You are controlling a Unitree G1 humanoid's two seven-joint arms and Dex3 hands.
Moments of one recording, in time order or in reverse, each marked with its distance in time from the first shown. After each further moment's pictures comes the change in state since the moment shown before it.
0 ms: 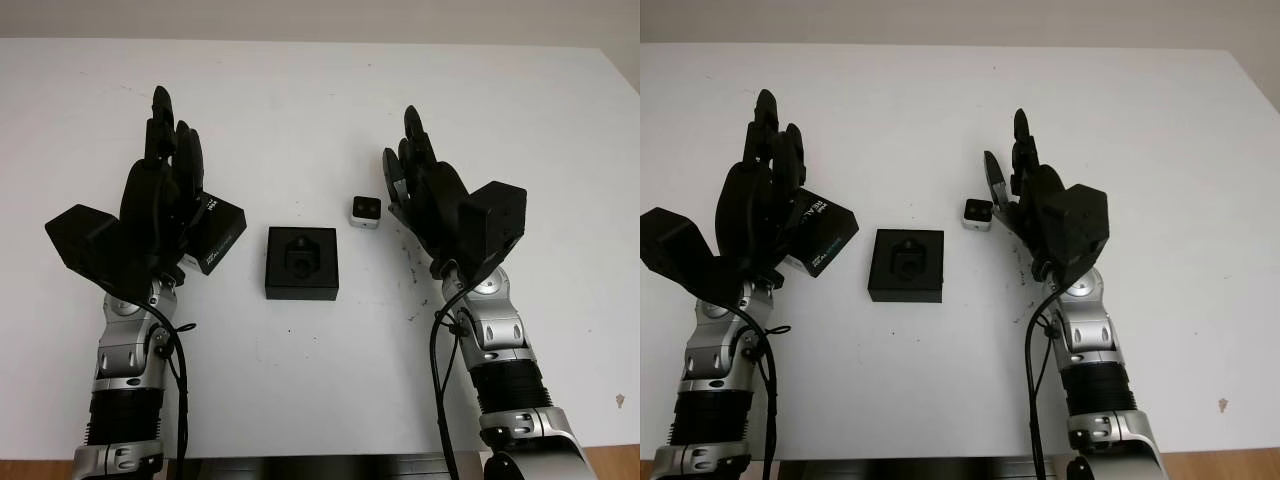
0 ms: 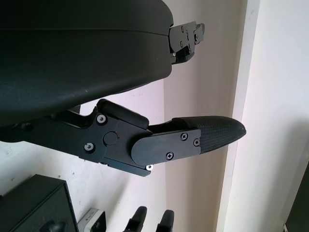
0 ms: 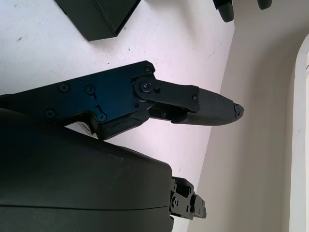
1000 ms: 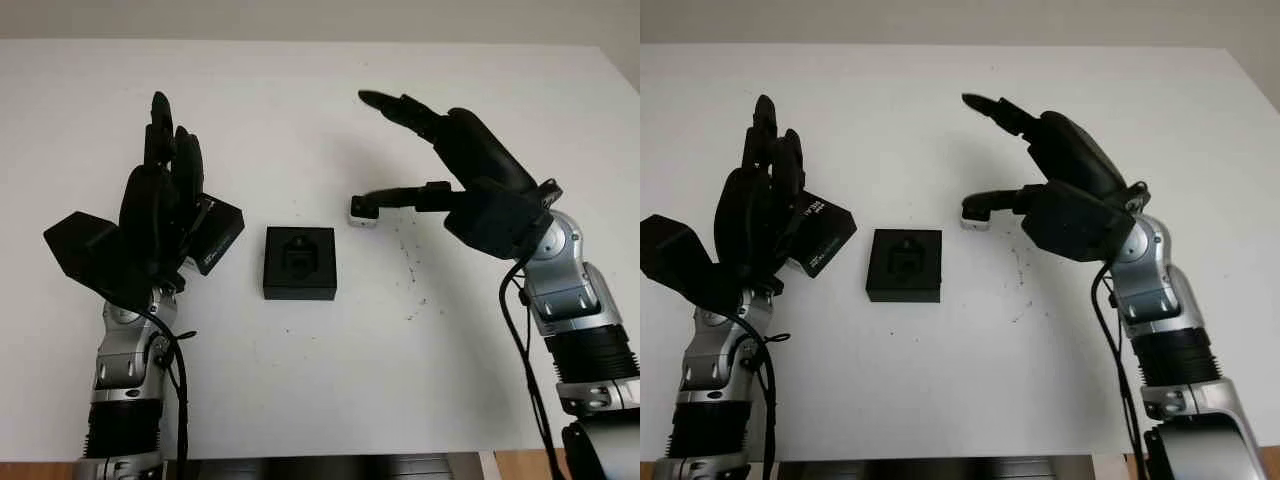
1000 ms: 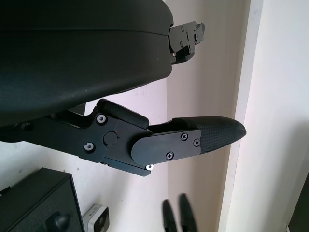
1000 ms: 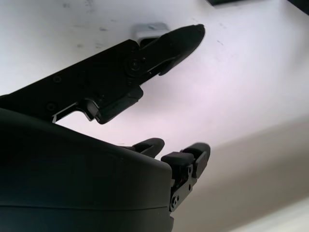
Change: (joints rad) left arm 0.041 -0.008 -0.007 -0.061 0.003 0.030 0.017; right arm -0.144 -0.413 0.181 -0.119 -0.501 -0.088 0.218
